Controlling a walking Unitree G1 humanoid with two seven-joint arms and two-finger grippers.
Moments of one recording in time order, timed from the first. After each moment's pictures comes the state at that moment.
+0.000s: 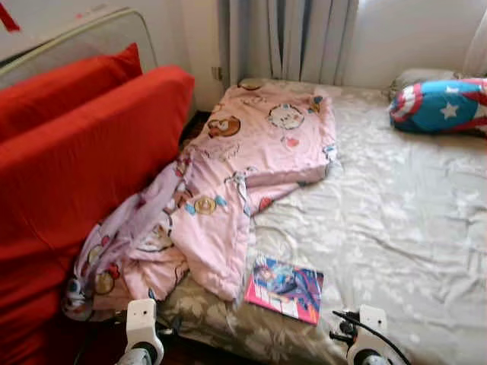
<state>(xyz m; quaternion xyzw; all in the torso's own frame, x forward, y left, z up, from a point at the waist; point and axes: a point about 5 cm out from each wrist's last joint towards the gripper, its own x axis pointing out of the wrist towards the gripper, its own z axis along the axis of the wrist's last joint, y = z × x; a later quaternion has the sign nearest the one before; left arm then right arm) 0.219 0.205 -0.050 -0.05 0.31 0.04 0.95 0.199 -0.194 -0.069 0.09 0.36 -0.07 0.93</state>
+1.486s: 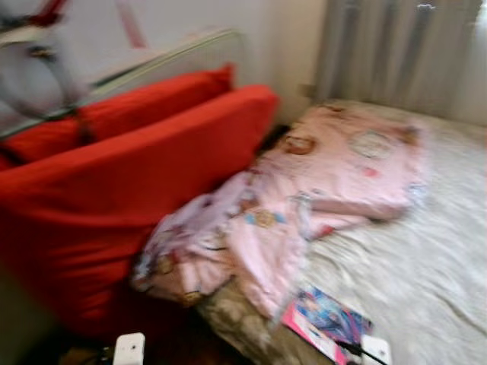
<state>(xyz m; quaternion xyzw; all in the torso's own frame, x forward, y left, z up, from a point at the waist) 0.171 0.225 -0.080 -0.03 0.42 0.06 0.90 0.156 -0.196 -0.093 0.08 0.45 -0.10 0.89</state>
